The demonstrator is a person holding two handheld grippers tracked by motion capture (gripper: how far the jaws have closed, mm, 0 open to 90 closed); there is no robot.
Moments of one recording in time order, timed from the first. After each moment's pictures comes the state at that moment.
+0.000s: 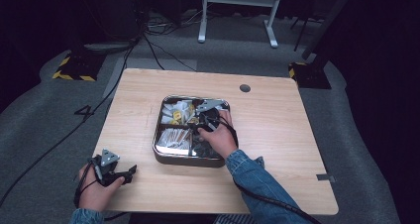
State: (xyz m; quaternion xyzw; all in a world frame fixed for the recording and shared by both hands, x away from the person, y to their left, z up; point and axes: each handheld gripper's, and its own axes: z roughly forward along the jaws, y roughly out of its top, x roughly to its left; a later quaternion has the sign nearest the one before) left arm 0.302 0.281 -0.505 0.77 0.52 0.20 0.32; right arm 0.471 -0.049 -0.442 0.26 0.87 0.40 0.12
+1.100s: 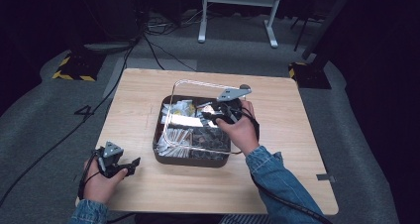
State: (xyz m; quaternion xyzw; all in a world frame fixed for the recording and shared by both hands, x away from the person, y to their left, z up) left arm 0.319 0.271 -0.487 0.76 0.52 0.18 0.34; right arm 0.454 -0.103 -0.370 0.25 0.85 0.45 0.14
